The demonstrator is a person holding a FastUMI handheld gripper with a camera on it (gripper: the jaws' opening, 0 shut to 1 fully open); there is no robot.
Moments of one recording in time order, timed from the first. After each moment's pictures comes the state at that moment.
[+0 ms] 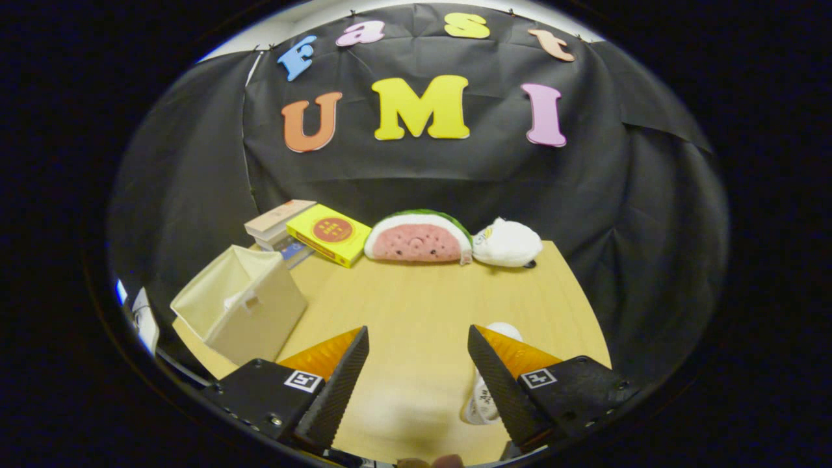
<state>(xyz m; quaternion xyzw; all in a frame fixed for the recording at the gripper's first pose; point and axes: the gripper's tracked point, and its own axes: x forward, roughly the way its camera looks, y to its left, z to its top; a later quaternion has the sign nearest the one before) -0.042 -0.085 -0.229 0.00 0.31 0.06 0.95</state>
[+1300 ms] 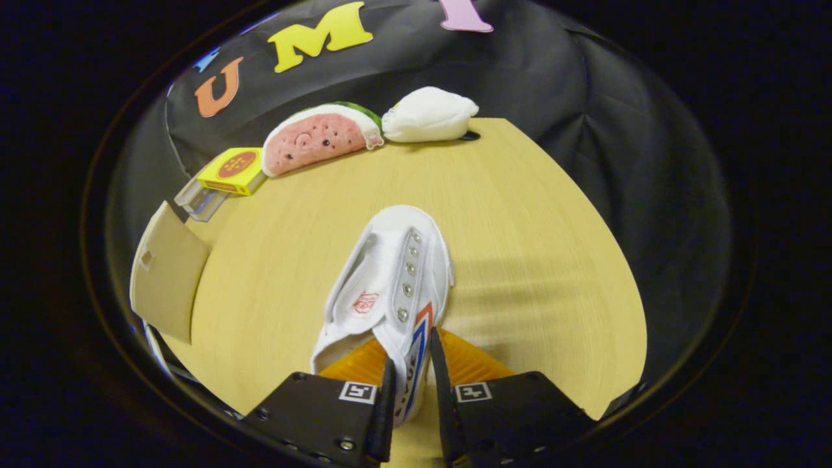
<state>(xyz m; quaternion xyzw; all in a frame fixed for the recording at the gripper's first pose) -0.039 -0.214 -0.405 0.07 0.48 -0.01 0.87</state>
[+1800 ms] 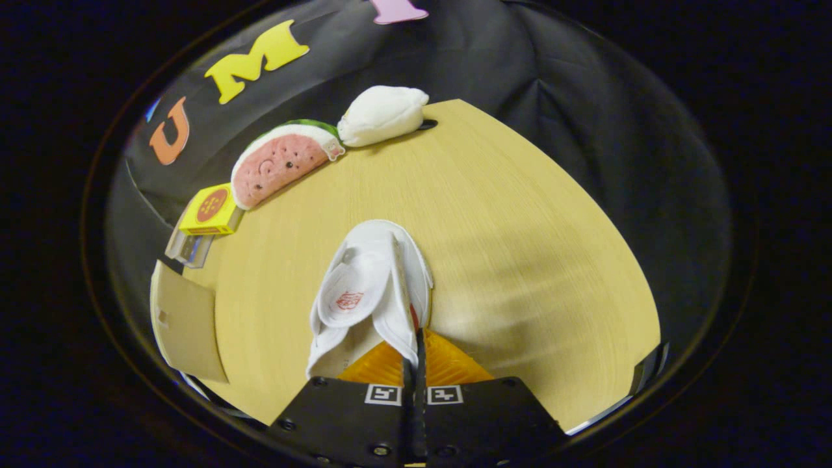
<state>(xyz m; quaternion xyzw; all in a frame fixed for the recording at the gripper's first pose) -0.047 -0.208 -0.380 0.21 0.50 -0.07 0.84</state>
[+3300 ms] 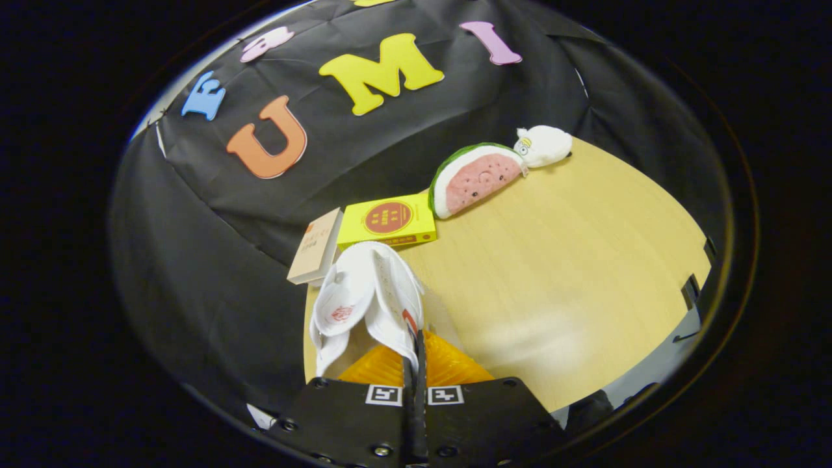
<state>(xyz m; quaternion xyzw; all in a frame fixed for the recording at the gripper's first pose) -0.054 0.228 -0.189 0.26 0.41 -0.02 0.87</state>
